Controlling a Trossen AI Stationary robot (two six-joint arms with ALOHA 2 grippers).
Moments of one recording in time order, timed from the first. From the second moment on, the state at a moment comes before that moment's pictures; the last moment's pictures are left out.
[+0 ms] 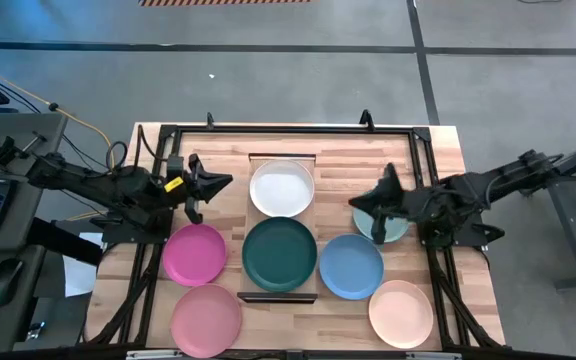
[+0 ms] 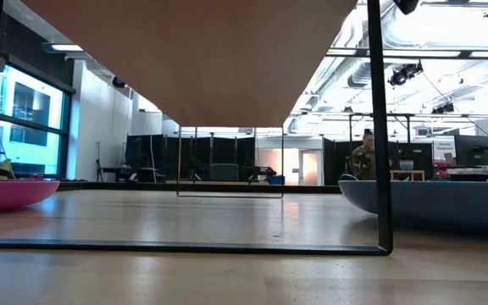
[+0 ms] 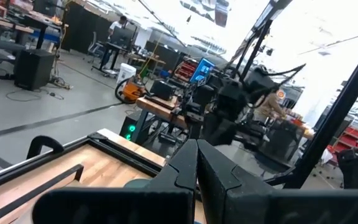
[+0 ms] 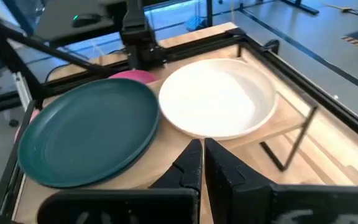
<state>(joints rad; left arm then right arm) -0.28 0.73 0.67 0.23 -0.53 -0.32 0.36 0.96 0.98 -0.50 0.53 0.42</state>
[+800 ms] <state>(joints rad) -0.28 0.73 0.67 0.21 -0.53 -0.34 -0.22 1.01 0.74 -0.93 0.13 0.67</state>
